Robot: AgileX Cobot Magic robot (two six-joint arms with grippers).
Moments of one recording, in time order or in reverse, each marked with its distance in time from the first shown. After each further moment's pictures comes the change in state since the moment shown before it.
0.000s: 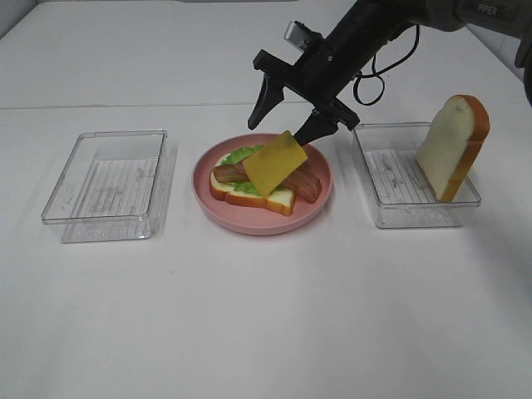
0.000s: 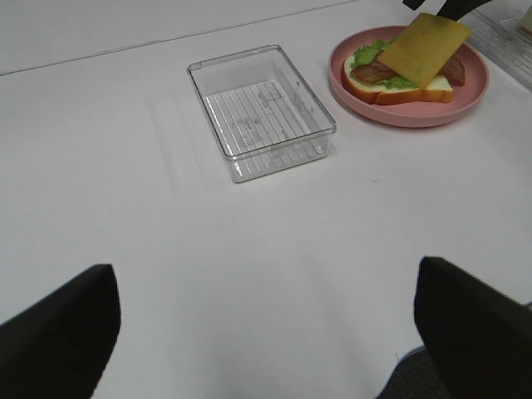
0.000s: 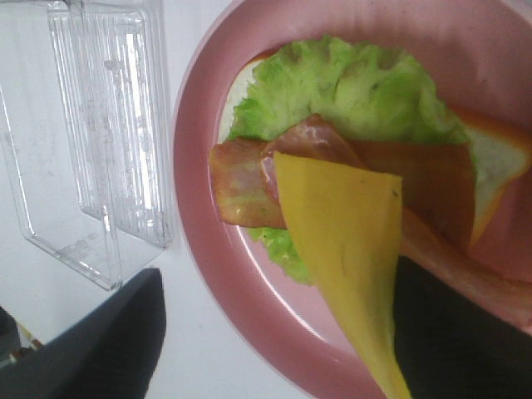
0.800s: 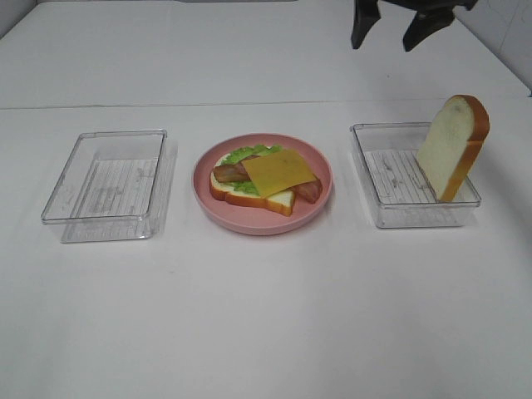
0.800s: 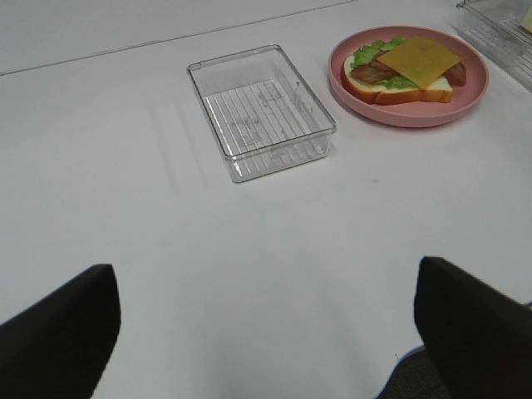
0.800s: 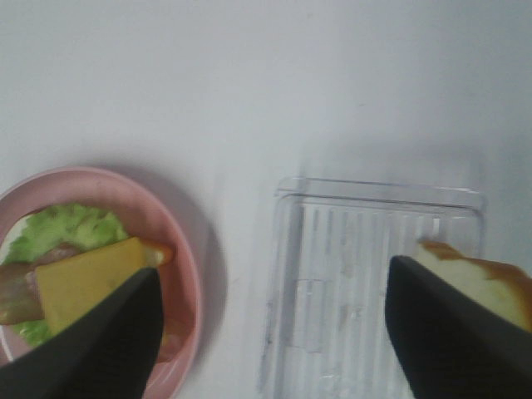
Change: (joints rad) left arm 0.000 0.000 0.000 0.000 0.000 0.000; right arm -0.086 -0.231 -0.077 -0.557 0.004 0.053
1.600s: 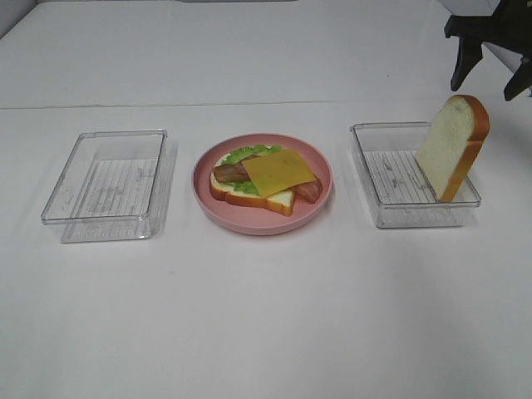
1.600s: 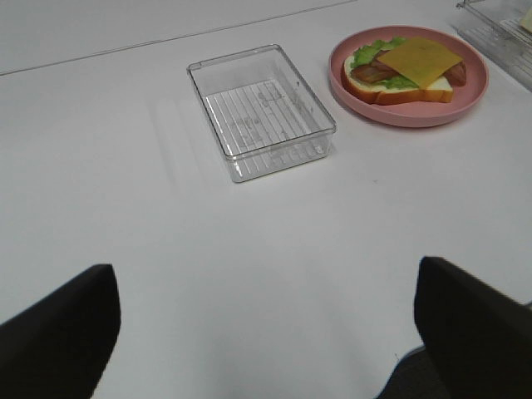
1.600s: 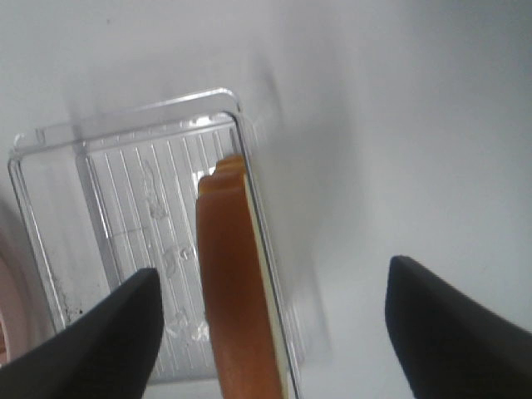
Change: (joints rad) left arm 0.000 0.000 0.000 0.000 0.000 0.000; right arm -0.267 -0.015 0.206 0.033 0.004 -0.013
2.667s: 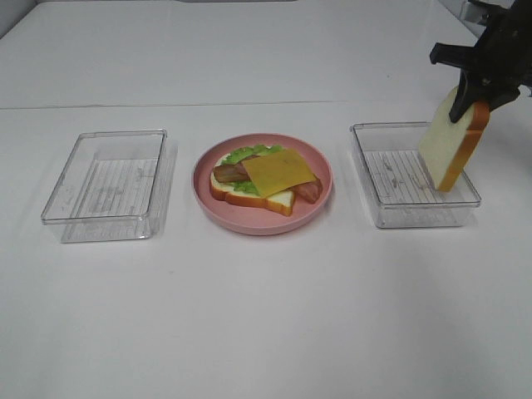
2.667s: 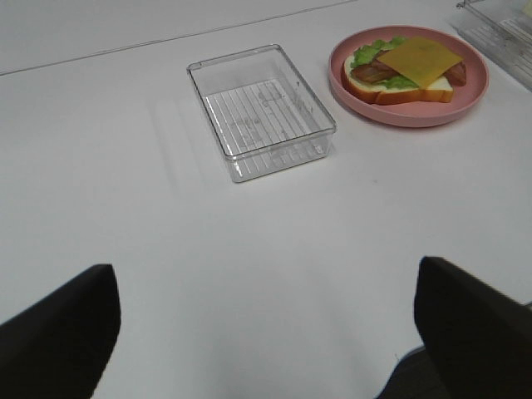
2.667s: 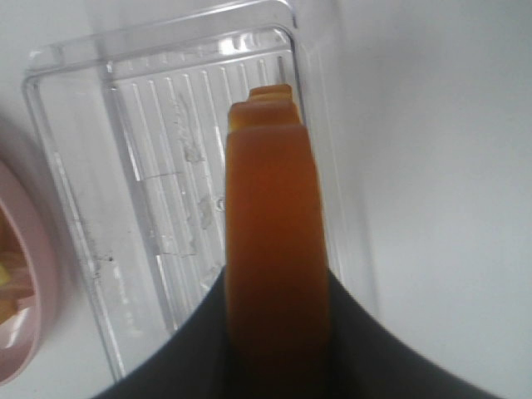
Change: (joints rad) left arm 0.000 0.000 0.000 0.000 0.000 0.000; right arm 0.000 -0.008 0.108 0.116 0.001 -0.073
